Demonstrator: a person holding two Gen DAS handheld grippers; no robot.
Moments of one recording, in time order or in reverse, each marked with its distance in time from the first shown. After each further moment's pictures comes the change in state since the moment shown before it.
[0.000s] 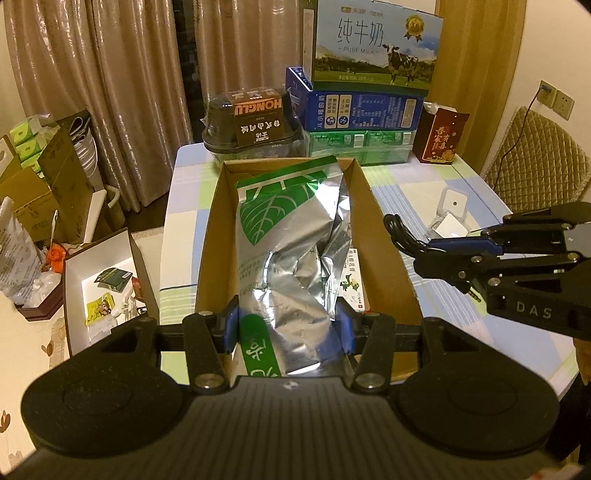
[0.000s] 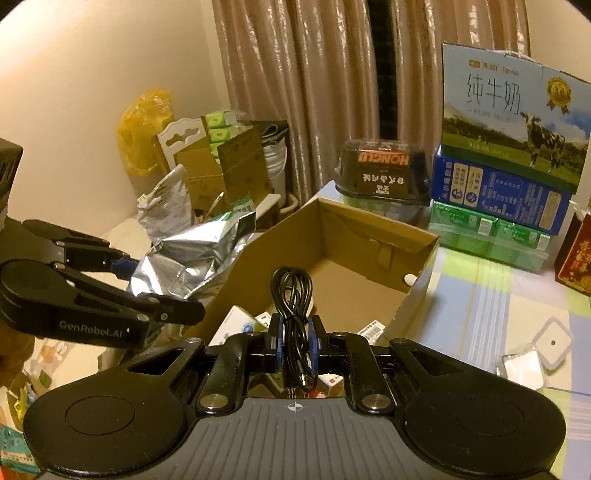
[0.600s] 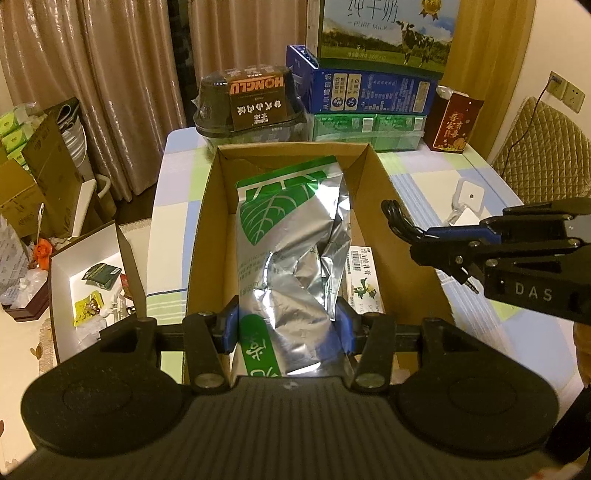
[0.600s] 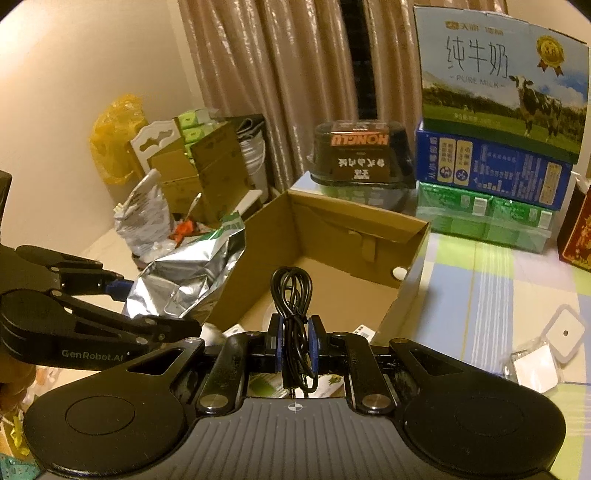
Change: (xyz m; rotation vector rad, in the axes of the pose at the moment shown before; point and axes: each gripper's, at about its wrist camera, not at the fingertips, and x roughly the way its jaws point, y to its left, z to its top) left arm 0.058 0.014 0.014 0.001 0.052 -0.017; right arm 0.046 -0.034 0.010 0.091 0.023 -0.029
